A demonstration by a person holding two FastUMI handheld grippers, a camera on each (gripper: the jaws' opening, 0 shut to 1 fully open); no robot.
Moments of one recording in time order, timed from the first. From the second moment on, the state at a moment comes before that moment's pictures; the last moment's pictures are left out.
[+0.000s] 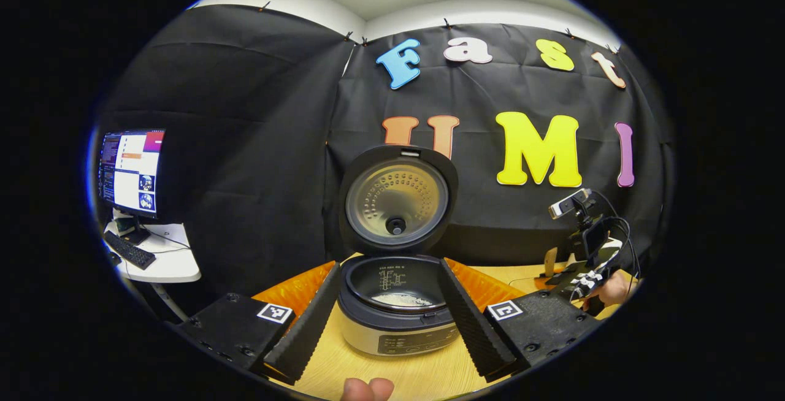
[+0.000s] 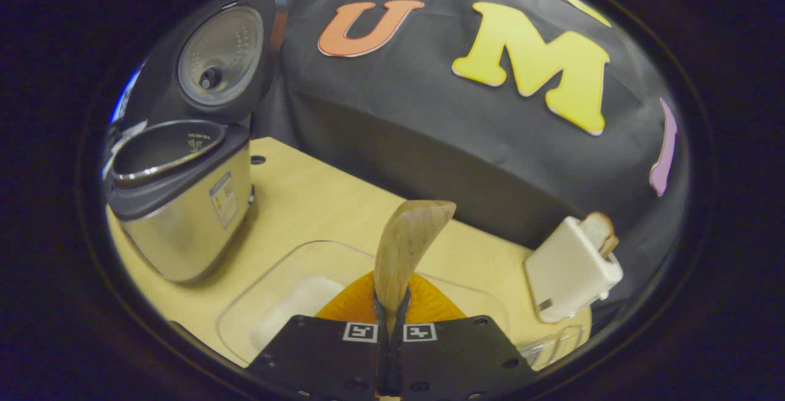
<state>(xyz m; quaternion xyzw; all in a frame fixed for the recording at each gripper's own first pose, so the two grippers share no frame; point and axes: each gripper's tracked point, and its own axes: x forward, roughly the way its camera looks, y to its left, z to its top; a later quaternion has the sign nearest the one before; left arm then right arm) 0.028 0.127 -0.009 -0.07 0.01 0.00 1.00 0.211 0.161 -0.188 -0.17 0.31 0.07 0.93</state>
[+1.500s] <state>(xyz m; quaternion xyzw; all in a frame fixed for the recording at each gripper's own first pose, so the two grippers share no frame) 0.013 0.129 0.005 -0.02 0.01 0.02 1.00 0.227 0.132 -0.123 0.48 0.25 0.10 0.83</state>
